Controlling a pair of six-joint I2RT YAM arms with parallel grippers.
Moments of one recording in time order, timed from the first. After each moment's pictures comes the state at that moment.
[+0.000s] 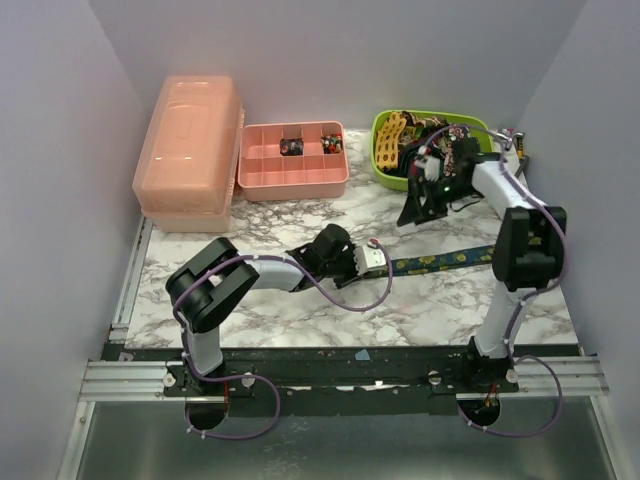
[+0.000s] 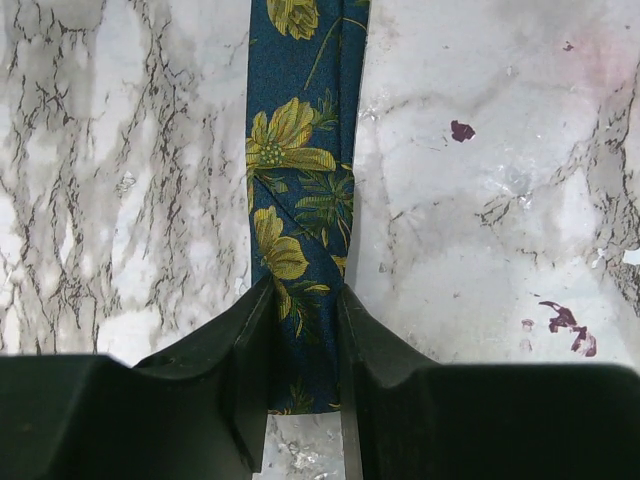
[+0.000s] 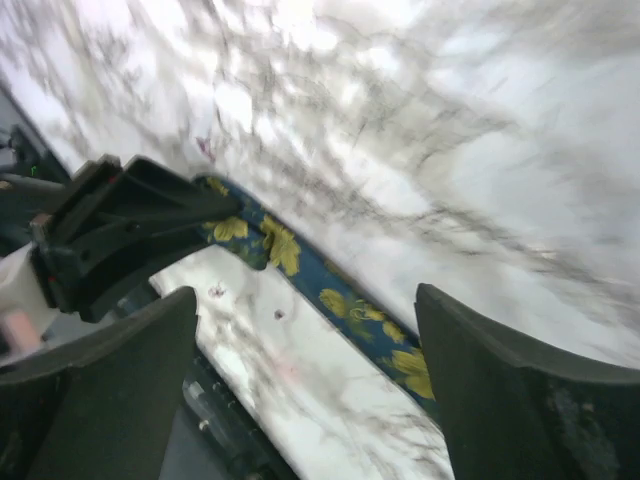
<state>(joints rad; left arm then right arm) -0.85 1.82 0.87 0.29 0.34 0.44 0.07 2.00 1.55 -1.01 -0.77 -0.33</state>
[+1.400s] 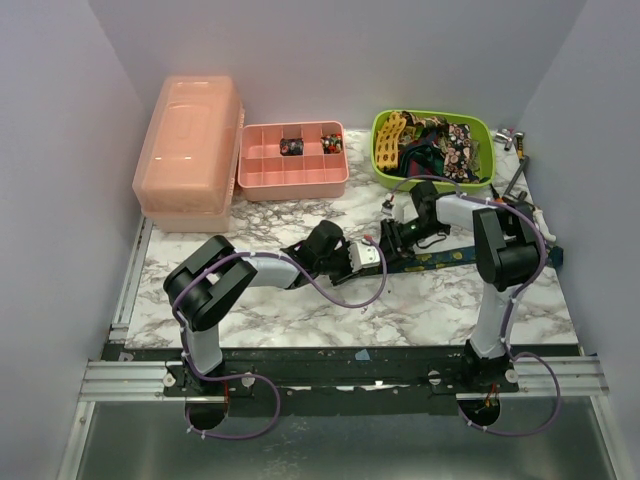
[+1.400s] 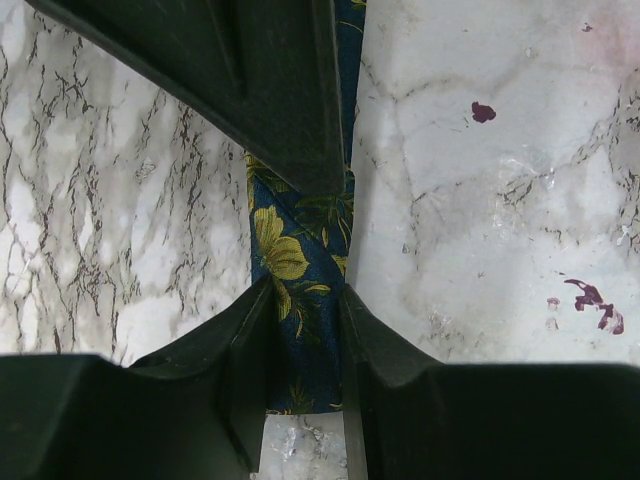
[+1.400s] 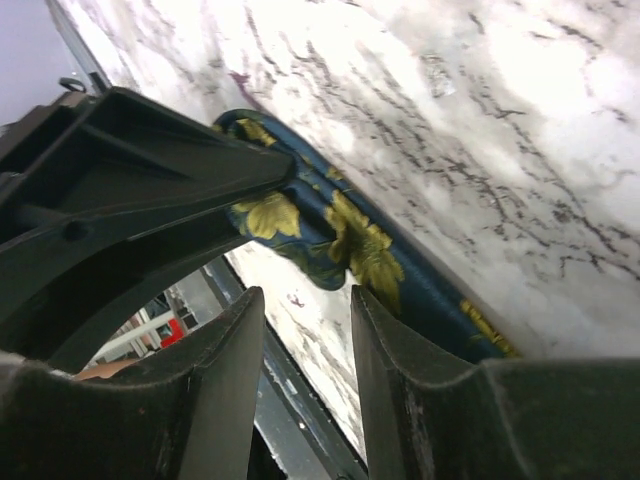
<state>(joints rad) -0.81 1.82 0.86 0.32 0.40 0.46 0.22 1.97 1.20 -0.70 -0.94 -0.02</state>
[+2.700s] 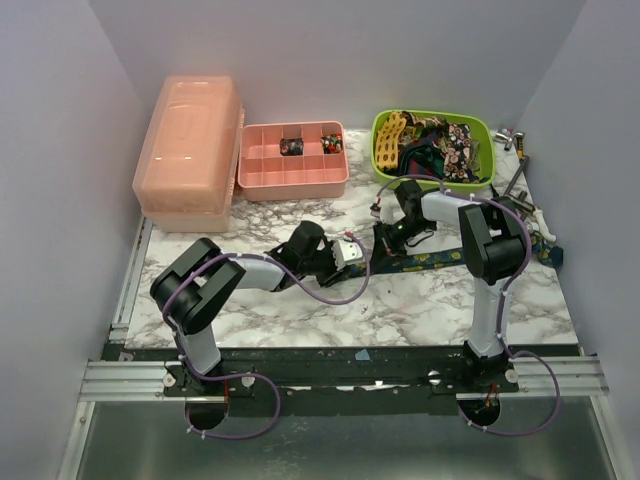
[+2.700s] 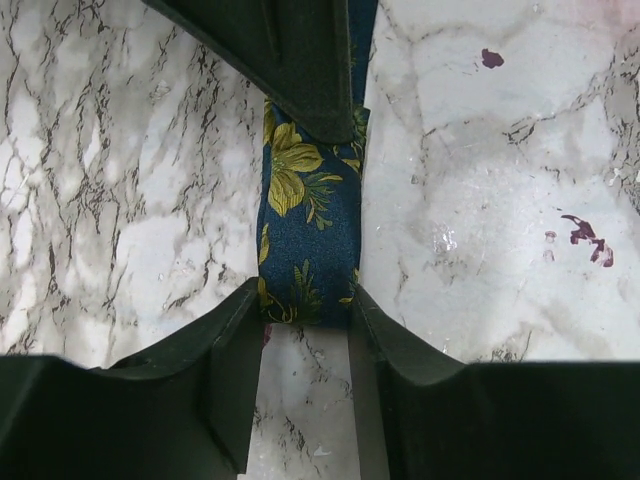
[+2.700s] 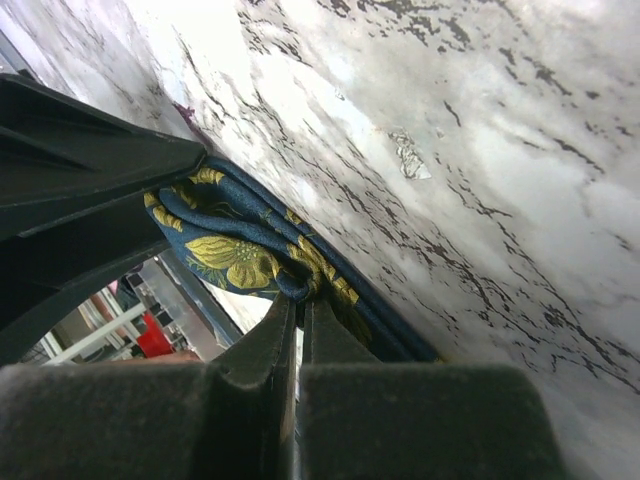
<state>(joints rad) -0.73 1.75 0.74 0.39 0.48 0.41 0.30 2.08 1.29 -0.74 -0.79 -0.01</state>
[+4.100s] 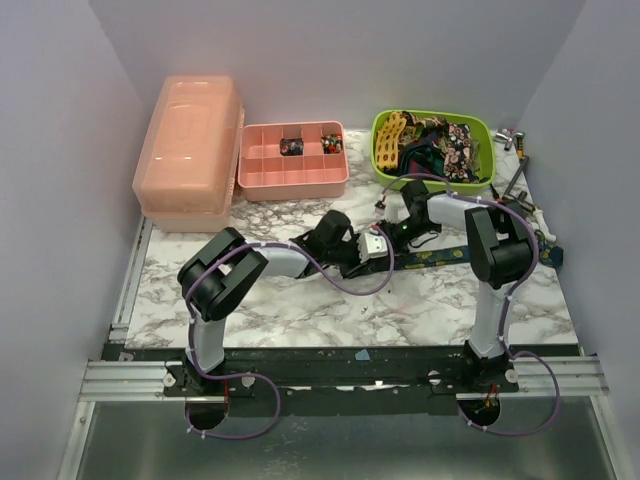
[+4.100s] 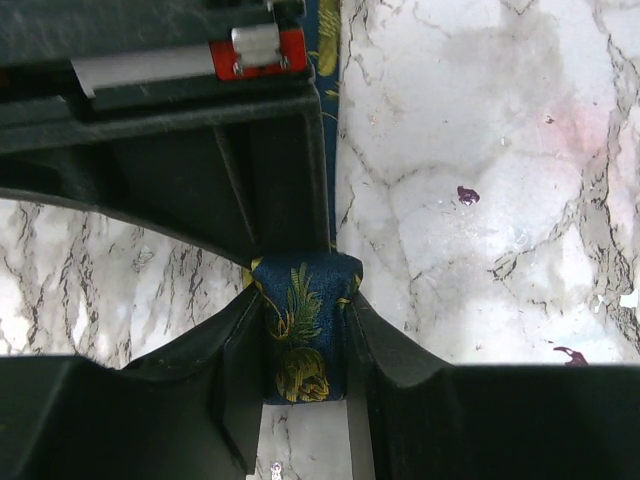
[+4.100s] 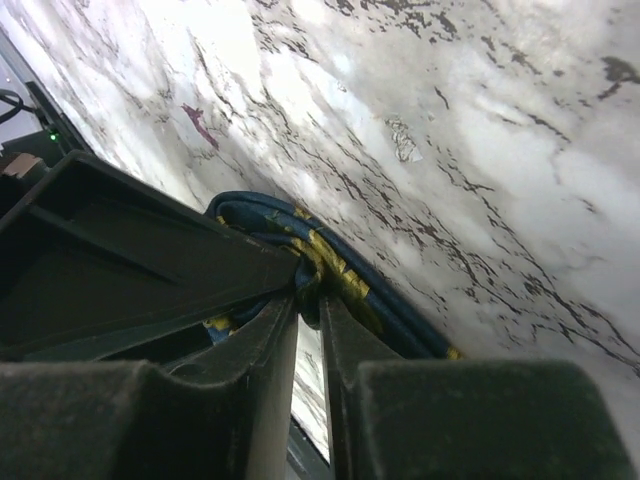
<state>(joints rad) -0.79 1.92 0.98 0.31 0.53 0.42 0.28 2.03 1.23 -0.67 -0.82 0.01</state>
